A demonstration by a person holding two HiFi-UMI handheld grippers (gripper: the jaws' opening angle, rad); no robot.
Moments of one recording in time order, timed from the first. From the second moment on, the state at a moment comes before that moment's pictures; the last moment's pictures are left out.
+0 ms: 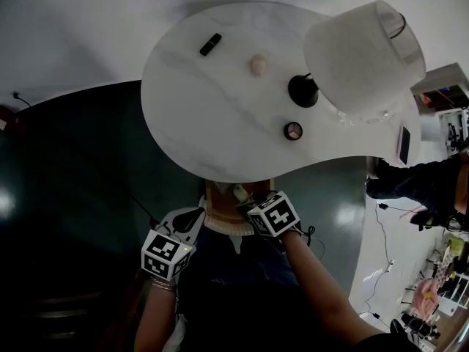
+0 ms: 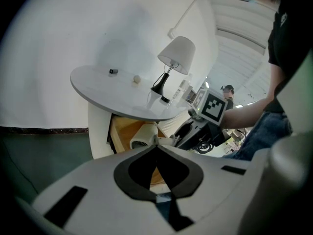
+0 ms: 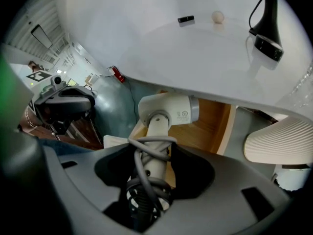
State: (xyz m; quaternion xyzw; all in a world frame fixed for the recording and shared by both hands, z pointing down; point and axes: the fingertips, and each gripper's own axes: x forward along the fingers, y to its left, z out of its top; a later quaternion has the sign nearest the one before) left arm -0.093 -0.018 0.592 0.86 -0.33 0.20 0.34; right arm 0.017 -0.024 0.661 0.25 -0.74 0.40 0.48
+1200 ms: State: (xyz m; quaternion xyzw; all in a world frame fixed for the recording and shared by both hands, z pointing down) left arm -0.039 -0.035 0.626 0.88 -0.26 0.25 0.32; right arm 0.014 -0.032 0.701 0.26 -0.73 0.30 0.55
